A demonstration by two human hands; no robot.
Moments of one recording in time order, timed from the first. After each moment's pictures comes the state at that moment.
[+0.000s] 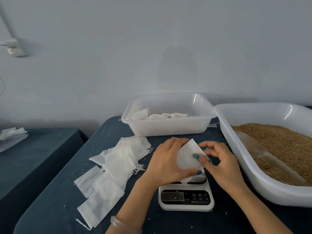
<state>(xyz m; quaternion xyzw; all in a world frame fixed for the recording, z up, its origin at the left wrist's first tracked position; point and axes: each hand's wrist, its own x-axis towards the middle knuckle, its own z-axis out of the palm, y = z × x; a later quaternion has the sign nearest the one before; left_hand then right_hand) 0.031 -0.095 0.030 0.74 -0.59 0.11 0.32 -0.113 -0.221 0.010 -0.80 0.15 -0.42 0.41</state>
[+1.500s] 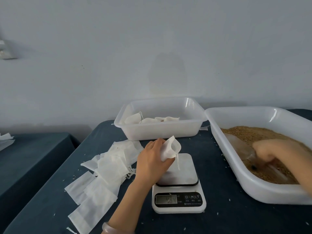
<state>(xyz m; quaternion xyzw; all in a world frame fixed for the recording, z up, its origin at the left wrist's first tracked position) 0.043 -0.094 0.030 0.79 -0.47 0.14 0.36 -0.168 -0.344 0.092 -0.85 0.45 0.28 -0.04</state>
